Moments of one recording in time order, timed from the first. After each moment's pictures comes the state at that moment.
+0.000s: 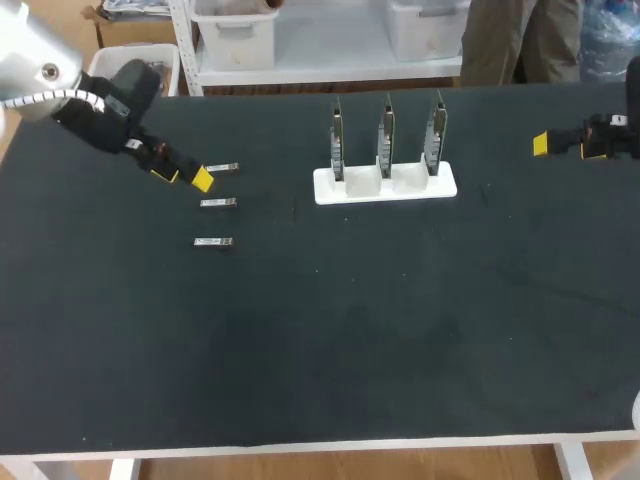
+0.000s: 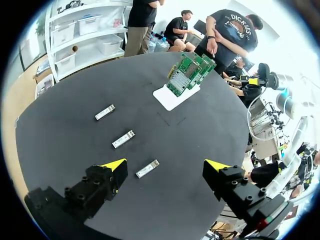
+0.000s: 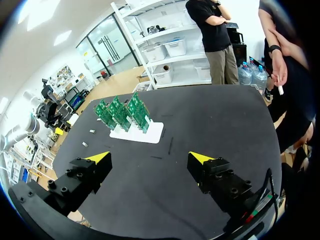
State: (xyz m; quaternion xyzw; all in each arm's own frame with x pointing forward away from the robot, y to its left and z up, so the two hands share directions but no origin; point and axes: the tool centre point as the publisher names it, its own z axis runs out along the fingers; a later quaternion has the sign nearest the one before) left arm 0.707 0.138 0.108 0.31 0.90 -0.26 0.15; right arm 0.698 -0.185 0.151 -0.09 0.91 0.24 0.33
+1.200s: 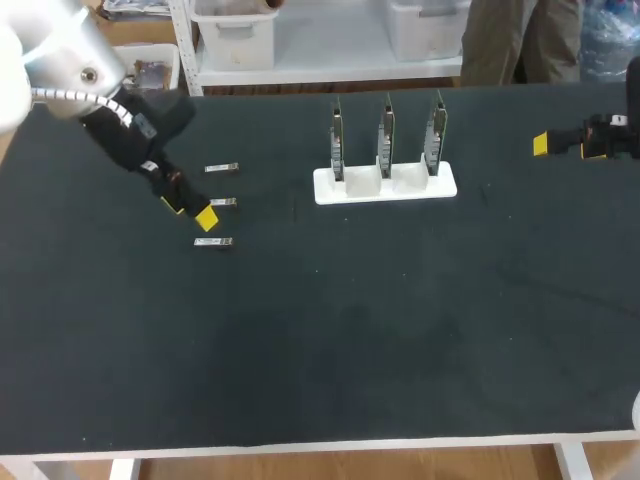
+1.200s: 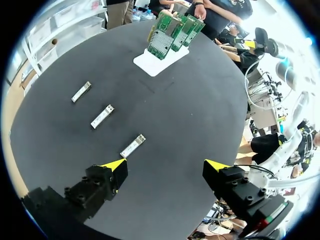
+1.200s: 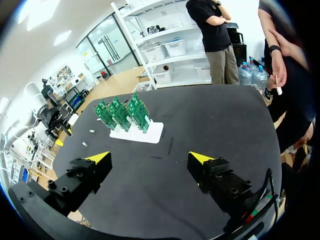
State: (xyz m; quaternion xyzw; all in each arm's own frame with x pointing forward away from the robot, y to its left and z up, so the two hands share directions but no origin) left arm 0.666 0.133 0.082 0.39 0.89 -0.23 0.03; right arm 0.698 -0.185 0.151 -0.09 0.91 0.24 0.33
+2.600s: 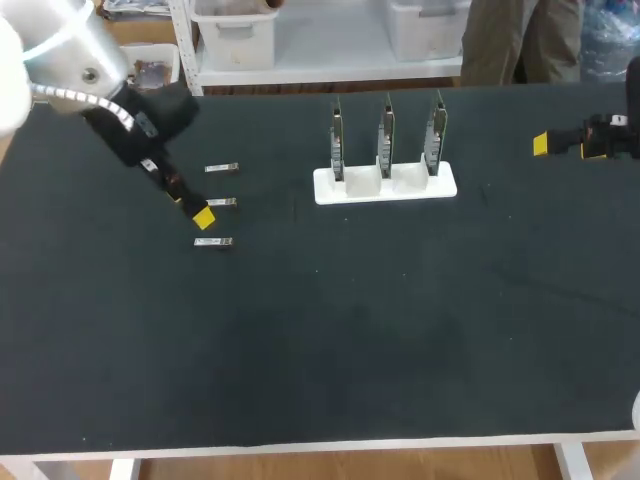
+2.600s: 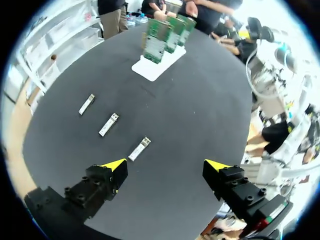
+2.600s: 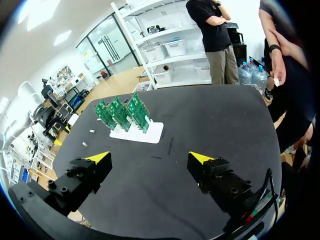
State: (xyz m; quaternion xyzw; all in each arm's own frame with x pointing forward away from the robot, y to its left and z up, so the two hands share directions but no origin) left arm 0.664 0.134 0.094 0.46 0.87 -0.15 0.06; right arm 0.698 -0.185 0.151 -0.09 0.91 0.24 0.33
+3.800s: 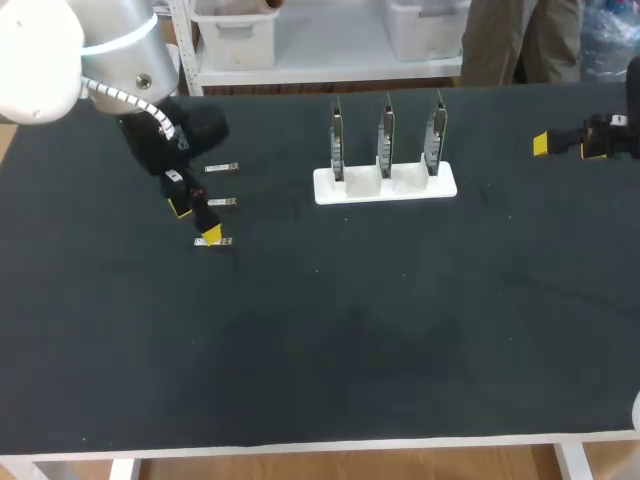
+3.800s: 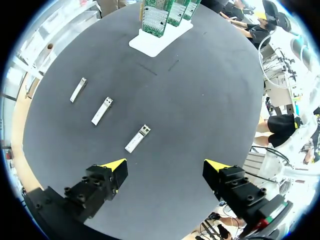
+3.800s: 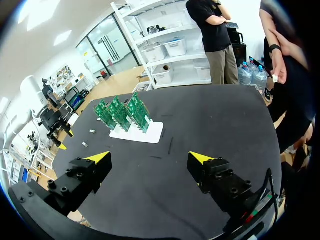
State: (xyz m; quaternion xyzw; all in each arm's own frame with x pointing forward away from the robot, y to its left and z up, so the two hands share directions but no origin) left arm 0.663 0.133 0.067 0.45 0.89 -0.11 -0.02; right arm 0.698 -0.185 0.151 -0.09 0.91 0.24 0.33
